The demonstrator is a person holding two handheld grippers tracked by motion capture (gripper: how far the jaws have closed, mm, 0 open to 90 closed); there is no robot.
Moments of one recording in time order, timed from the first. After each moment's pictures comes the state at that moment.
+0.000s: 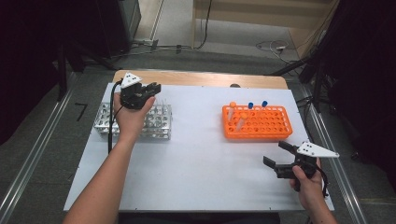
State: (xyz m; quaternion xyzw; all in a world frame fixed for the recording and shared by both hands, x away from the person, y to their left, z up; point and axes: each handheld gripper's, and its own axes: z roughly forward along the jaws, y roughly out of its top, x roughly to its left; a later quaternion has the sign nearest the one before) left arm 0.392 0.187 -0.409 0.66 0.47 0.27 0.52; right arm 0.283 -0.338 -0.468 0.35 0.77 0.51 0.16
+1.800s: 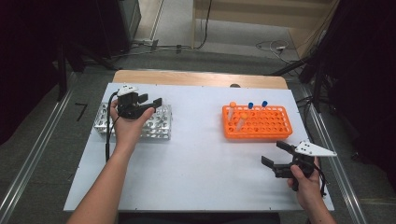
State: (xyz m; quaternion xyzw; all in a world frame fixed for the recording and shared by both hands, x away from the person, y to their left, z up) left arm 0.364 0.195 -0.421 0.65 0.51 0.21 0.52; right arm 0.286 -0.333 -0.470 0.35 0.77 0.51 0.15
